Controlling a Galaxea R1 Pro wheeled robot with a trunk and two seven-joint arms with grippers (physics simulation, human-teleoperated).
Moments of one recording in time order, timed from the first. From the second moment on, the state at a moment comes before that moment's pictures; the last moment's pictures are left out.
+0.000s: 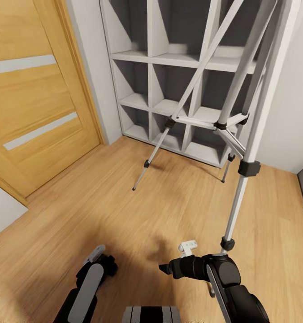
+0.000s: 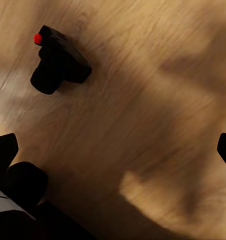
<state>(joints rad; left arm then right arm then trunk) -0.26 -0.16 -0.08 -1.34 0.95 0.36 1.00 -0.25 0.08 0.10 -1.51 0.12 1.03 0.57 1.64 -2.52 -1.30</state>
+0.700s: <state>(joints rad) -0.26 -0.16 -0.09 -1.35 0.95 0.36 0.99 -0.25 0.08 0.10 -1.52 0.12 1.02 0.57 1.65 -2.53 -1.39</state>
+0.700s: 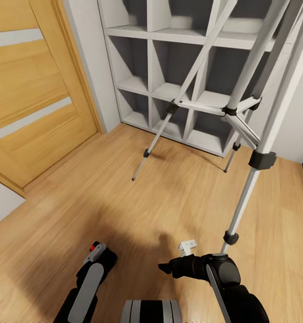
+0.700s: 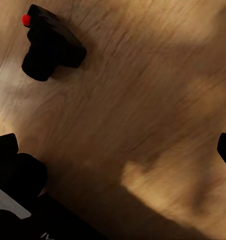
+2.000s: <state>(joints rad) -0.26 -0.16 -0.18 -1.40 0.93 0.36 0.98 -0.25 0.01 -0.08 -1.54 0.12 1.03 1.10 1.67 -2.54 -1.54</state>
